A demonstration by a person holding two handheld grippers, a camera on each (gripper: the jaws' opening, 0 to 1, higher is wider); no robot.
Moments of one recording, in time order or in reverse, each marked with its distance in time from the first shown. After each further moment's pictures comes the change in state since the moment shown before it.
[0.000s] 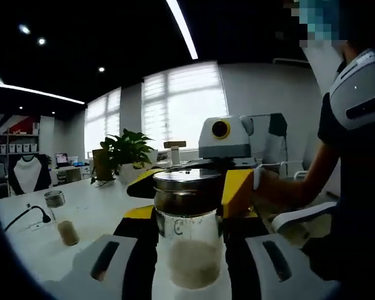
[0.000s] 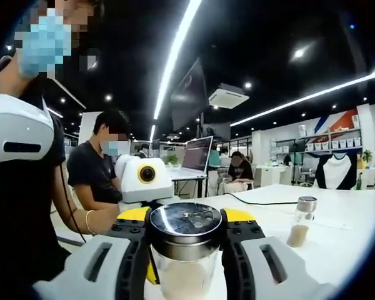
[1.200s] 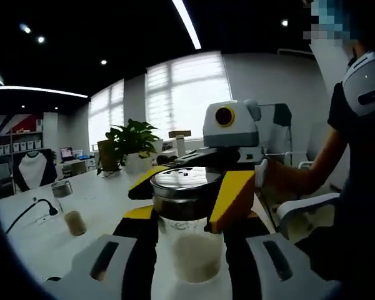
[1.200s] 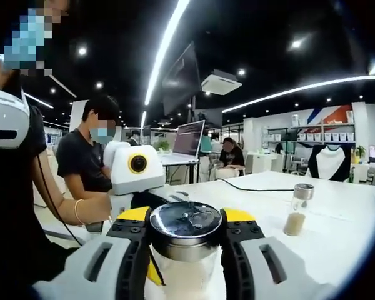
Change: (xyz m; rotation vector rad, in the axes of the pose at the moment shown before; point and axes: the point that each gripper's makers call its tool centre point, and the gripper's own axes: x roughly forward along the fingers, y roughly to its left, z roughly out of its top) left arm -0.008 0.008 -0.017 0.013 0.070 0.052; right arm 0.011 -0.014 -0.020 0.027 0.101 -0.103
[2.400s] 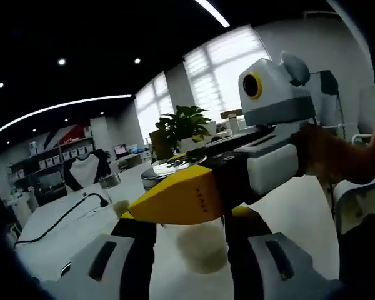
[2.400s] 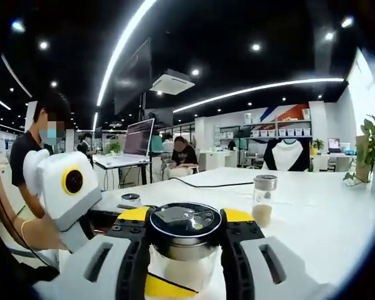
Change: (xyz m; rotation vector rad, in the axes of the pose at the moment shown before) left arm 0.002 0.049 -0.028 0.133 0.129 0.435; right arm 0.017 -0.048 -0.012 0.044 -0.008 -0.335
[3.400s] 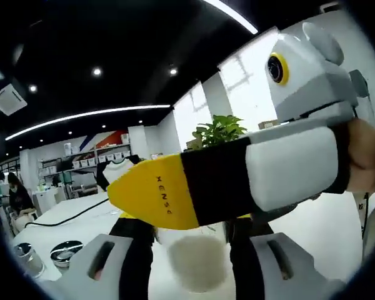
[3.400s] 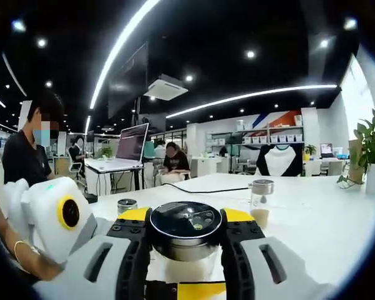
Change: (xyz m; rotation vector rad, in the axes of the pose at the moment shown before) left arm 0.004 0.015 0.000 -0.059 -0.100 0.247; right arm 0.001 0.008 0.003 -0.022 -0.044 -0.054
